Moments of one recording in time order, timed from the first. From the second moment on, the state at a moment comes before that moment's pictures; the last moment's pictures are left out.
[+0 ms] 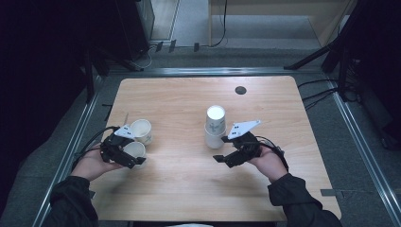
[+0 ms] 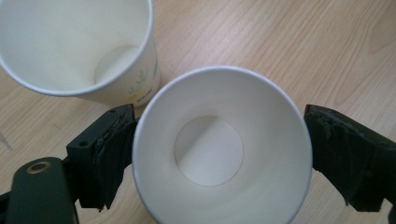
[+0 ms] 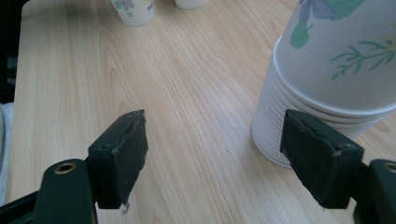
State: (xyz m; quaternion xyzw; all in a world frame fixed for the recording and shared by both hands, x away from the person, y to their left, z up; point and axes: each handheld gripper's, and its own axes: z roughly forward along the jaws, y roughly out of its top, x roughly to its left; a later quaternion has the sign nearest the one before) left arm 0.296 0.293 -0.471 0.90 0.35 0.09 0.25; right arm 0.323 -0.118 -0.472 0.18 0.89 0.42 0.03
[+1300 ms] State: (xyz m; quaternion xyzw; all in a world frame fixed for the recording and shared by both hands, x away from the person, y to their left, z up) left arm 0.303 0.225 -0.428 0.88 0.31 0.04 0.35; right arm 0.310 -0.135 -0.476 0.20 0.89 0.41 0.04
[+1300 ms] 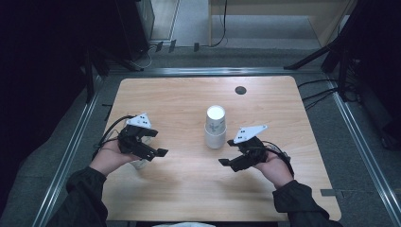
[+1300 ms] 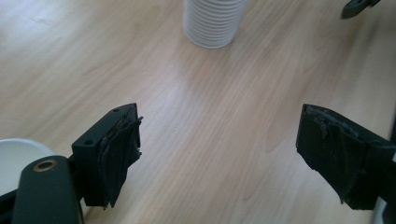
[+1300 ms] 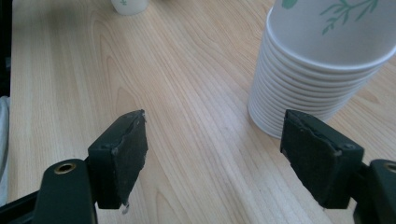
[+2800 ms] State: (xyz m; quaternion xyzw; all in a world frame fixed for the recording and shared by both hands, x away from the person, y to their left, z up) left arm 0.283 0.124 -0.455 0.90 0.23 0.04 0.37; right arm 0.299 -0.148 -0.477 0.22 0.89 0.41 0.05
